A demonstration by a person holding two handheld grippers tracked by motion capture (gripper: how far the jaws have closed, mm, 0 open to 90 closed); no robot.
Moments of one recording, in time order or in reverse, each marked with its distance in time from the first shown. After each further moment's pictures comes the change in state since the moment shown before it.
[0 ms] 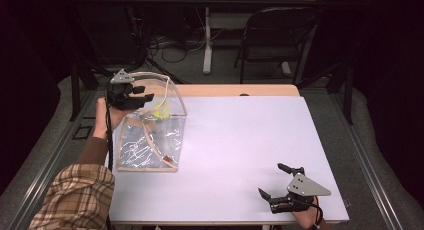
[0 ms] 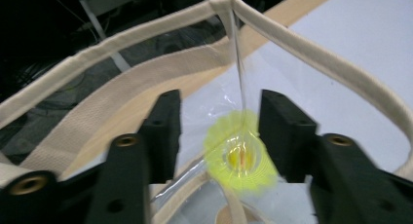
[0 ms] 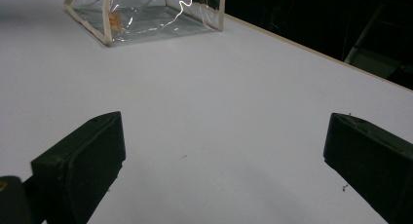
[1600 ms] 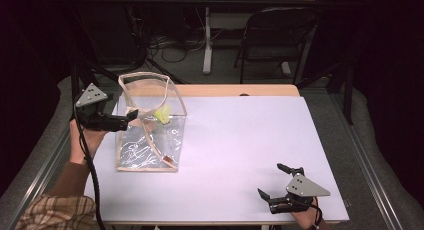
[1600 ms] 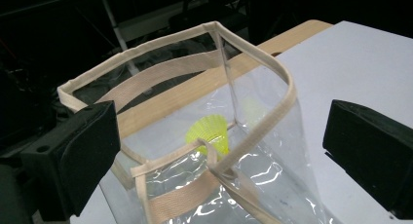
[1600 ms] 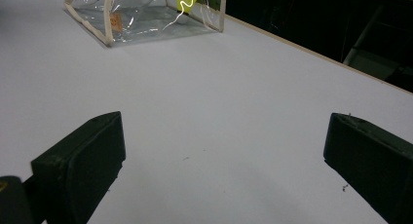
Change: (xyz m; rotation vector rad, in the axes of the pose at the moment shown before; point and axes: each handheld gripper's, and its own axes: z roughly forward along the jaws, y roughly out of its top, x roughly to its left) left arm -0.038 -0.029 -0.086 -0.125 0.073 -0.014; right arm 0.003 0.002 0.000 0.000 -0.004 -0.004
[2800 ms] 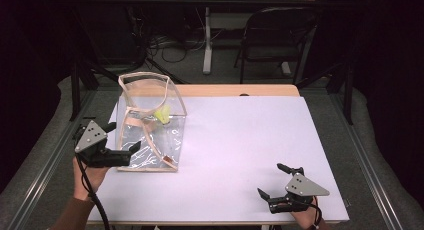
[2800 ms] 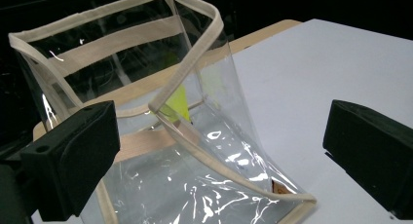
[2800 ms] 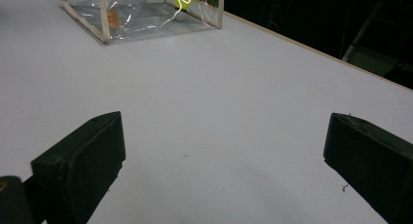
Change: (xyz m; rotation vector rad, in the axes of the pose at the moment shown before) left arm -0.050 -0.067 -0.024 -0.059 -0.024 -0.014; right arm -0.001 0.000 0.001 0.014 -0.006 0.001
